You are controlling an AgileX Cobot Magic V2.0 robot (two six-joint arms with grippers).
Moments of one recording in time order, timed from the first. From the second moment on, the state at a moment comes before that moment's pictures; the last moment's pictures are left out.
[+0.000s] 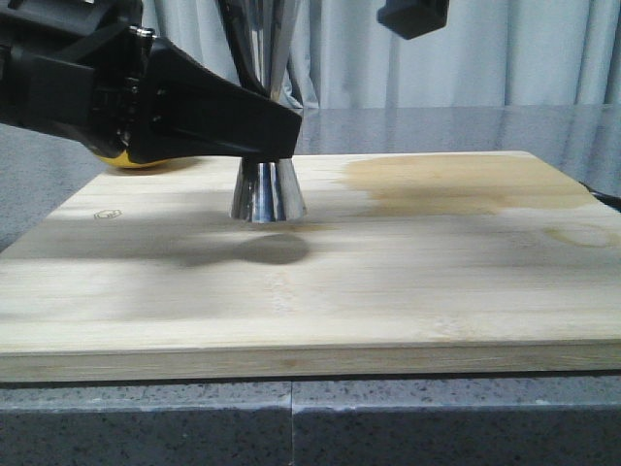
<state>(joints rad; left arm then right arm) -0.36 1.64 -0.83 1.53 -1.16 -1.03 0.69 1.25 -0.92 -1.31 -0.04 0.13</state>
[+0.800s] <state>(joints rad) -0.36 1.64 -0.83 1.53 -1.16 -1.03 0.69 1.25 -0.92 -1.40 -0.04 0.13</state>
